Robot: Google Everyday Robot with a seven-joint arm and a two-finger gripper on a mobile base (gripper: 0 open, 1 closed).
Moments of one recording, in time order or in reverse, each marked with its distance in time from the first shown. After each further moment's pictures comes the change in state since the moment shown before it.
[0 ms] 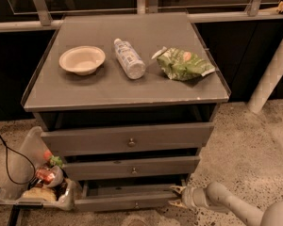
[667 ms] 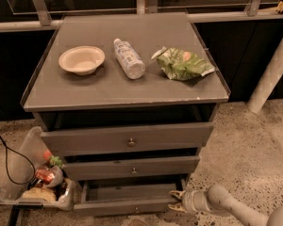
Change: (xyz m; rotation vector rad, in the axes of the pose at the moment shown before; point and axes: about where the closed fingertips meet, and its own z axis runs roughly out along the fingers) arm -0.009 0.018 -0.003 -0.028 -0.025 -0.021
